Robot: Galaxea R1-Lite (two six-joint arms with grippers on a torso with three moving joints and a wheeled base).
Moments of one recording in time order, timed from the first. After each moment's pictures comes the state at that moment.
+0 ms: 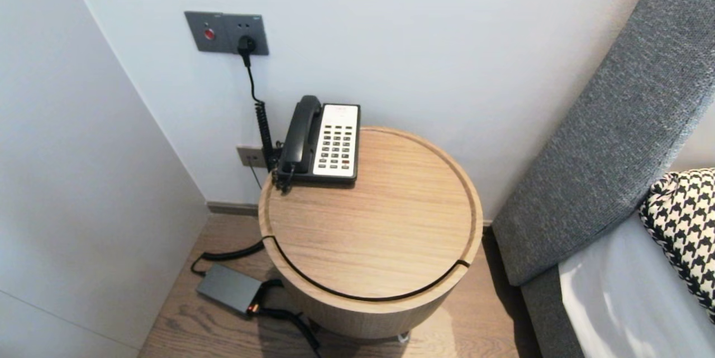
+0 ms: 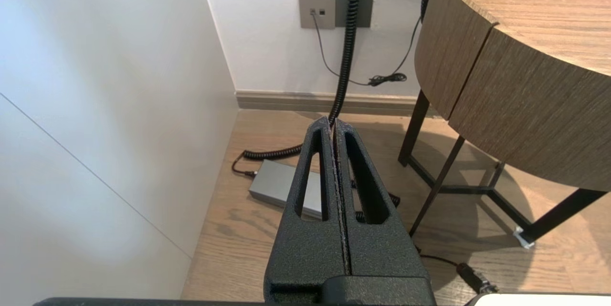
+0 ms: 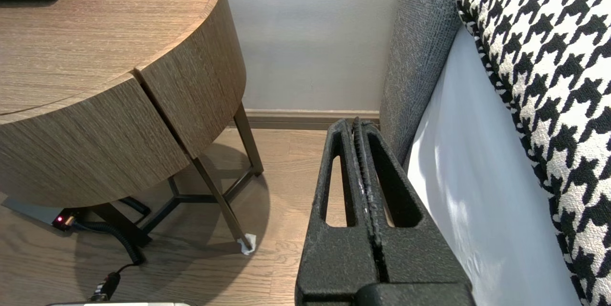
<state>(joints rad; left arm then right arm) 0.00 0.00 0.00 -0.04 0.00 0.05 0.01 0.01 0.00 -0.05 -0.01 0.01</state>
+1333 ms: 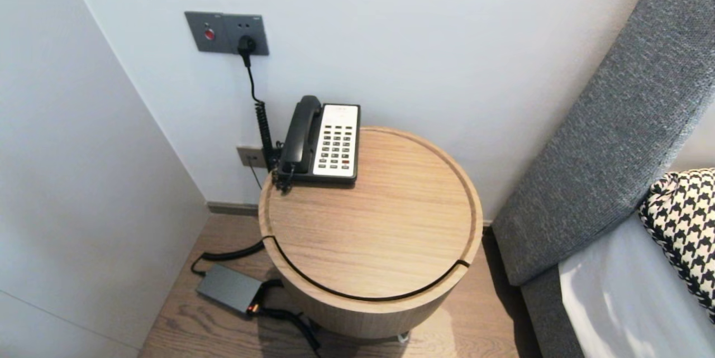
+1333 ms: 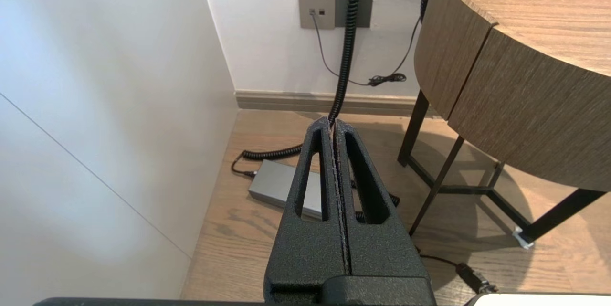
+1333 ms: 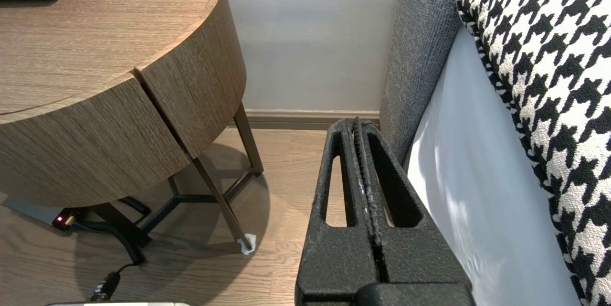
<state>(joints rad) 0.00 0.00 0.00 -0.04 0.00 0.05 0.01 0.01 0.00 -0.05 -0.01 0.01</state>
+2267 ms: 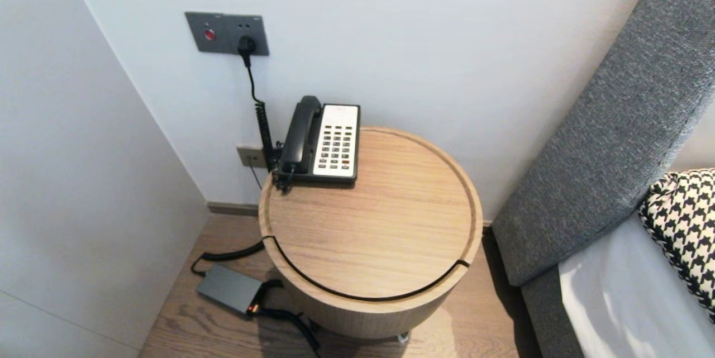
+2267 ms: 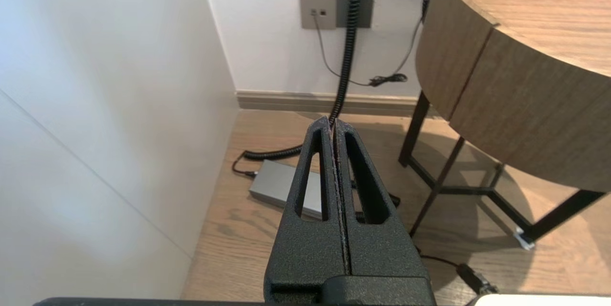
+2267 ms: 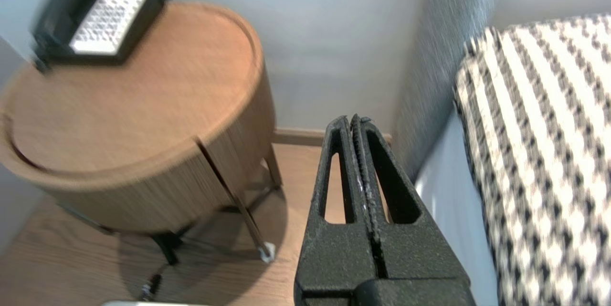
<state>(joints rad) 0.00 0.00 0.00 -0.04 0.00 0.05 0.01 0.30 -0.55 0.17 0.06 0.00</state>
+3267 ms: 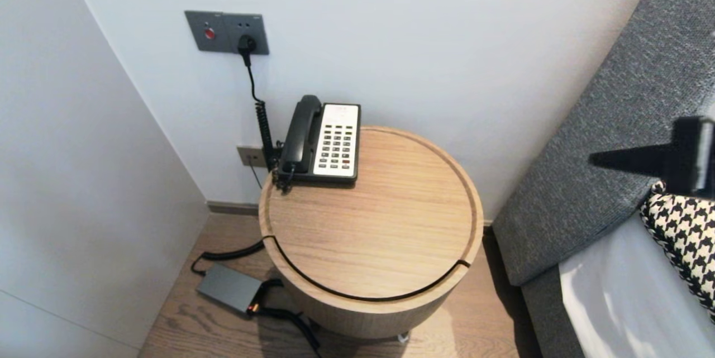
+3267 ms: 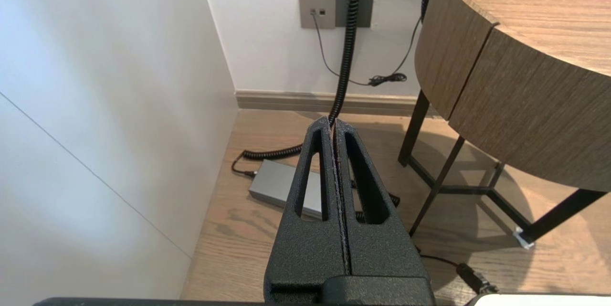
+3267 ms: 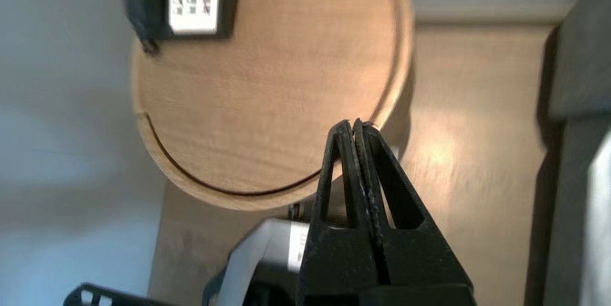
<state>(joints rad) 0.00 0.00 0.00 -0.04 0.00 0.05 0.56 1.19 -1.24 0.42 -0.18 0.43</state>
